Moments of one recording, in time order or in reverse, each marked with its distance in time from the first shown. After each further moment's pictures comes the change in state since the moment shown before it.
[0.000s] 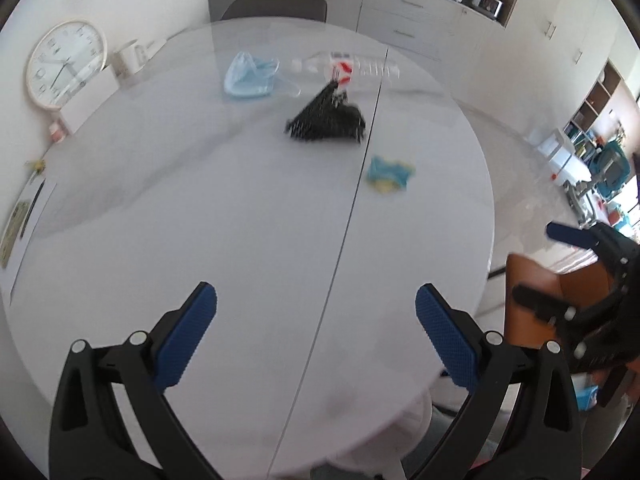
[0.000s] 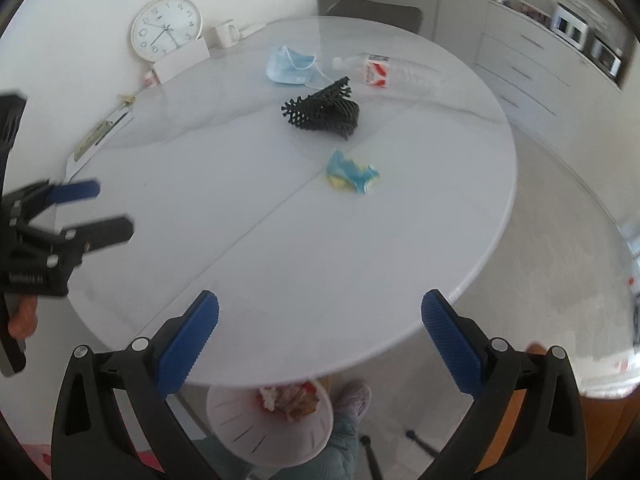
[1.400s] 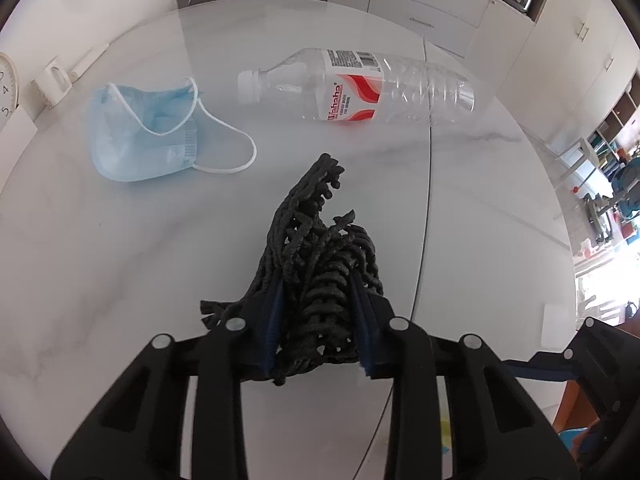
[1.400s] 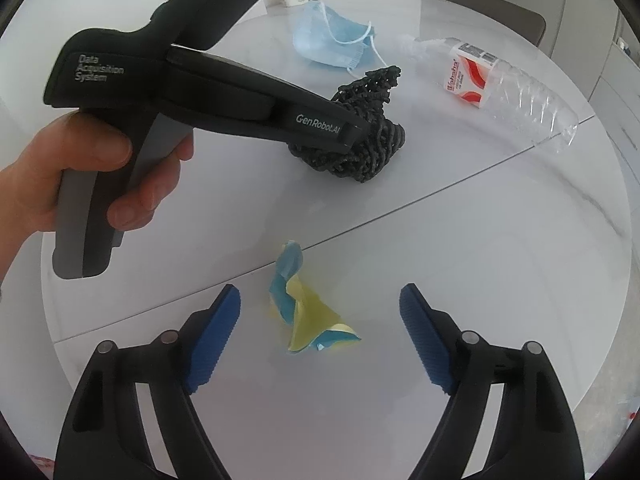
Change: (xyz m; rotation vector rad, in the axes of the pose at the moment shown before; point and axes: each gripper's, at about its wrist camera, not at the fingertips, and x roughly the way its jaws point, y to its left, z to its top) left arm 0.236 -0.025 0.196 -0.009 0.054 0.024; right arm 0.151 -0.062 0.108 -0.301 0.076 0.213
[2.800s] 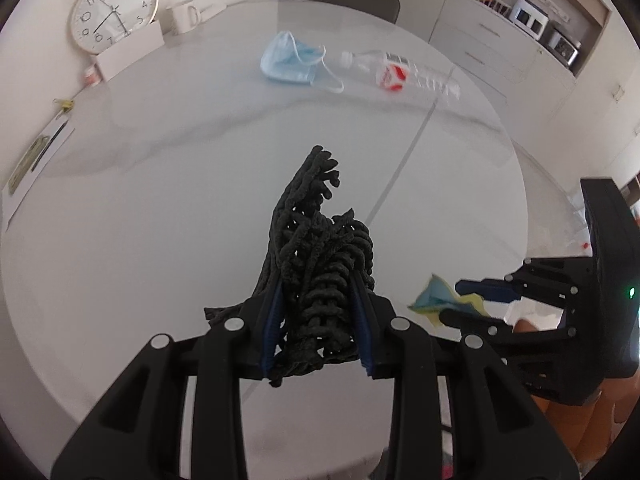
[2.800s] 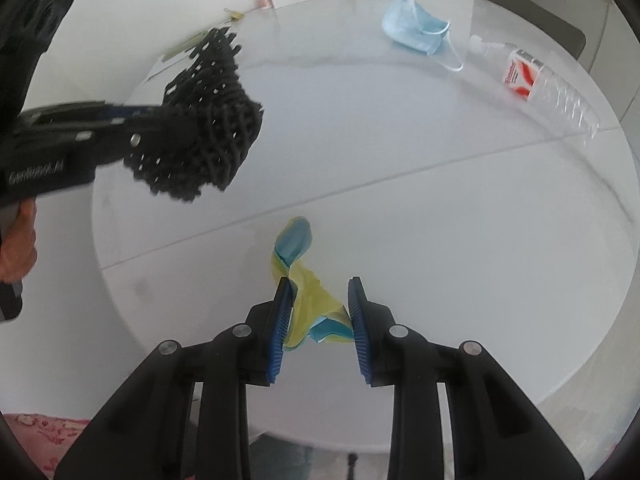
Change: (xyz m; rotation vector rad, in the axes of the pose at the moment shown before) left arm -0.185 0.003 -0.194 -0.257 -0.015 0.093; right arm -0.049 0.083 -0.073 -0.094 0.061 0.097
